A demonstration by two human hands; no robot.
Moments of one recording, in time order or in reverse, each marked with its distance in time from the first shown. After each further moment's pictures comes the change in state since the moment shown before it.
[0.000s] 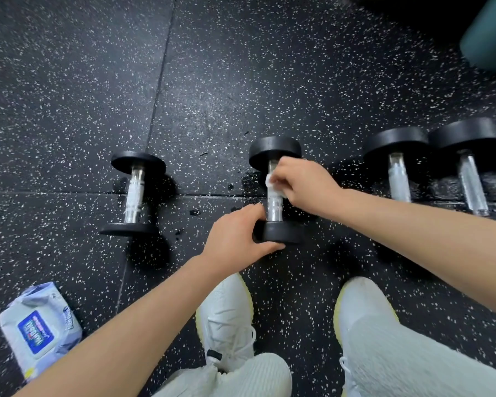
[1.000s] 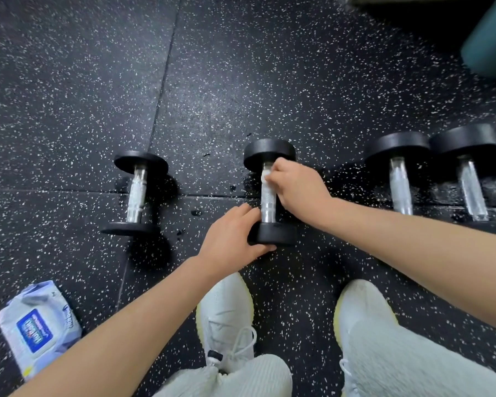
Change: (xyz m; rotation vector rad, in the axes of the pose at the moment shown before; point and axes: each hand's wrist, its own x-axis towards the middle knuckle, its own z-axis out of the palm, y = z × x) left_hand -0.002 -0.017 0.001 0.090 -0.006 0.062; right_hand 0.008 -0.010 0.019 -0.177 0.122 -0.029
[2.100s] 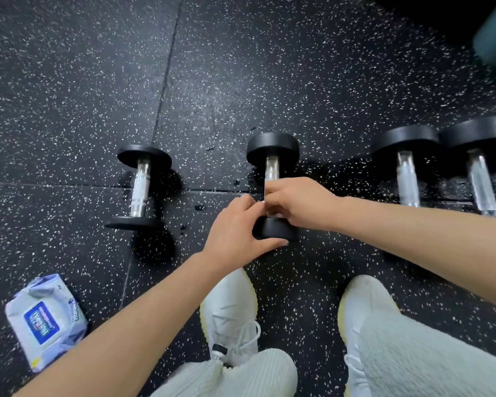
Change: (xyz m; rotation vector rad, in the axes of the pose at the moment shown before) left_hand -0.001 0.001 0.004 -0.034 0.083 0.013; right_hand -0.018 -0.007 -0.005 0.128 -0.277 -0.306
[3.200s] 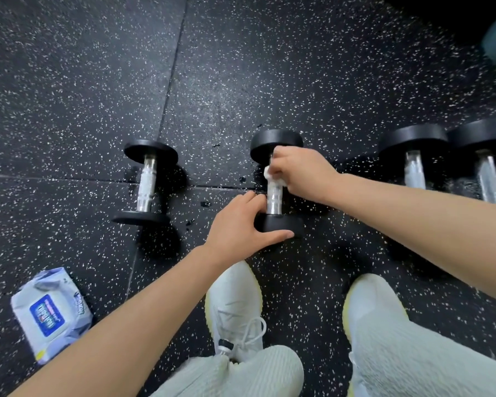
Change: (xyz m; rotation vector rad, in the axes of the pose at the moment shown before) left_hand -0.002 -0.003 -0.010 -0.071 0.014 -0.061; right_hand 0.036 0.020 -0.014 -0.097 0.121 0.152
